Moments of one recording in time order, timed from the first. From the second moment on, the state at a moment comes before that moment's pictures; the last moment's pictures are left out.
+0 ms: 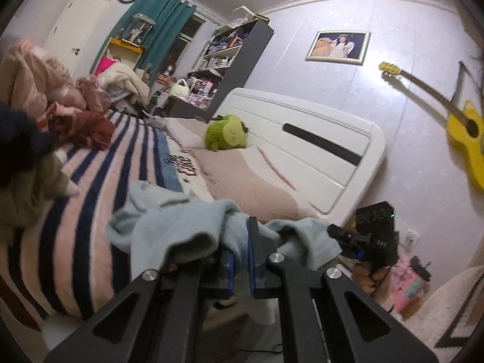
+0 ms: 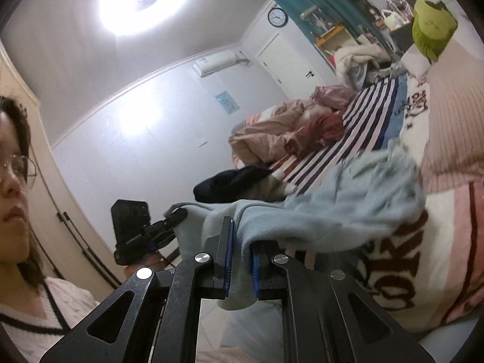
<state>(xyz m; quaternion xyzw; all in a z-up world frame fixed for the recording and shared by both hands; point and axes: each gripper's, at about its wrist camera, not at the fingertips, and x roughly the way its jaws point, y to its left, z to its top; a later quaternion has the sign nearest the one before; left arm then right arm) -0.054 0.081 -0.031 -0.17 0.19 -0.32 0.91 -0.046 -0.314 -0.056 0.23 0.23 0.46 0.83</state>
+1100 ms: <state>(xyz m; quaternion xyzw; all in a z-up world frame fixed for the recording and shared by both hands) 0.266 0.067 -0.087 -0.08 0.32 -0.26 0.91 0.303 -0.207 -0.119 -0.12 0.51 0.23 0.82</state>
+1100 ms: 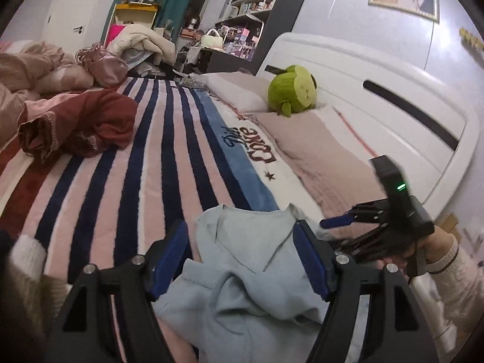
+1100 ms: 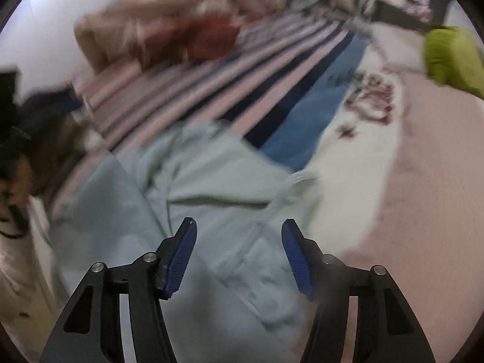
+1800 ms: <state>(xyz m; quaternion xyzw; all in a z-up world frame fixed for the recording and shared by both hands) 0.271 0.065 -0.116 -0.10 0.34 -0.25 0.90 0.314 -0.255 -0.119 -0.14 0.52 0.11 0.84</state>
